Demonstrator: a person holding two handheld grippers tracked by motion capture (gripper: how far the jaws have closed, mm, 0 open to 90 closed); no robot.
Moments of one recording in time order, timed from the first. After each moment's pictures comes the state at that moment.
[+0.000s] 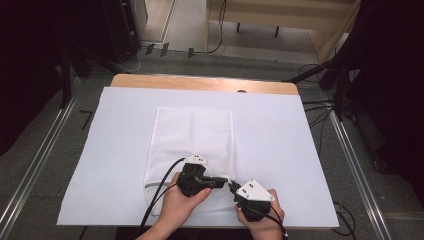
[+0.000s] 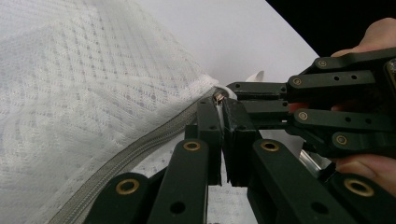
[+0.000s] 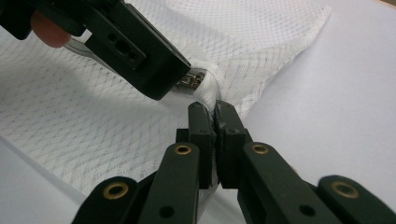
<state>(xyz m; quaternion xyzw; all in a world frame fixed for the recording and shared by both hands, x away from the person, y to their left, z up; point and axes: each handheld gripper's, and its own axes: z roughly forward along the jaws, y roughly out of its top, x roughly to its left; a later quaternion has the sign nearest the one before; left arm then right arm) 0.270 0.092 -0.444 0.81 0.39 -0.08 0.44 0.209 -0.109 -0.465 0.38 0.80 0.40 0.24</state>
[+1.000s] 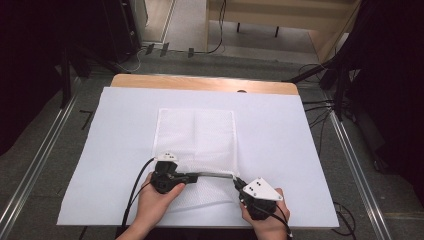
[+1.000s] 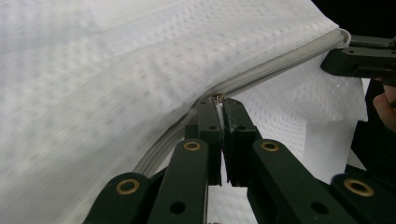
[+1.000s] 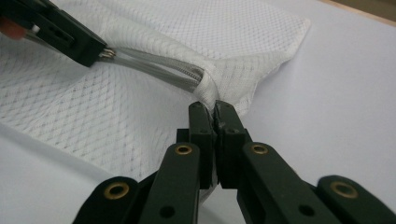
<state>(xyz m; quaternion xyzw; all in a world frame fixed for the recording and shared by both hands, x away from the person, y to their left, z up) 0.275 0.166 -0.458 0.78 0.45 -0.05 0.43 0.209 -0.120 -0.454 0.40 0.78 0.42 0.25</state>
